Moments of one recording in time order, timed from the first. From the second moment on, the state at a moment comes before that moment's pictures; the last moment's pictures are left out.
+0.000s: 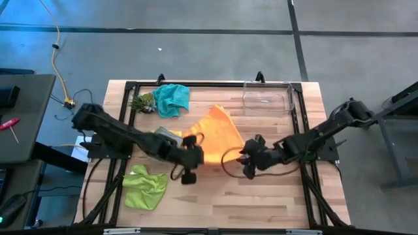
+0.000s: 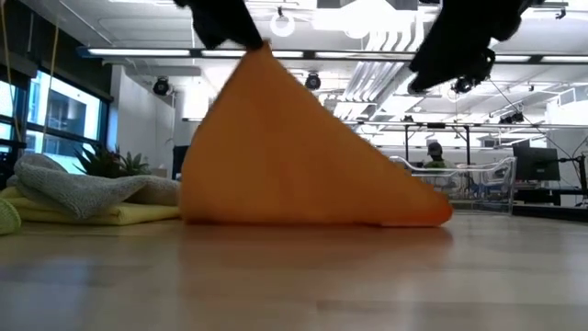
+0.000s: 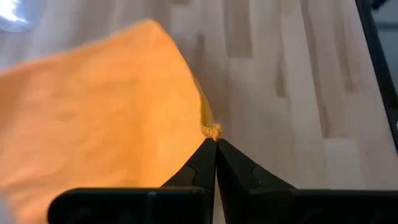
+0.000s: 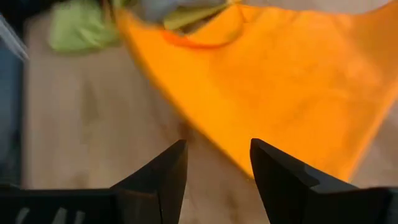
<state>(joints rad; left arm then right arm) -0.24 1.57 1.23 -0.55 -0.24 -0.29 0.44 1.32 0.90 -0.43 0.46 0.73</state>
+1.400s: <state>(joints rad) -0.04 1.34 1.23 -0.63 -0.27 -0.34 0.49 1.80 0.86 -0.35 0.64 1.80</state>
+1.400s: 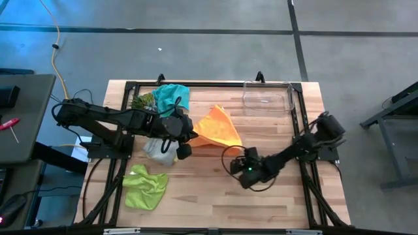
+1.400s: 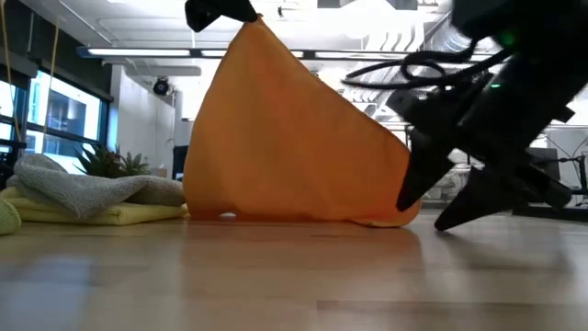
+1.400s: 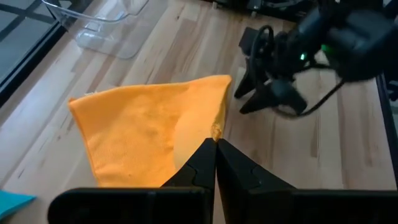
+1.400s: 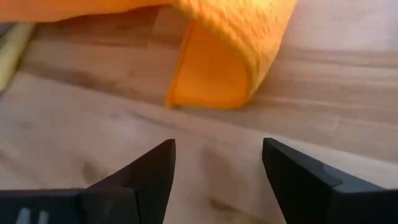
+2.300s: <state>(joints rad) -0.04 1.34 1.23 -0.63 -0.25 -0.36 0.38 1.40 0.94 -1.23 0.46 1.05</state>
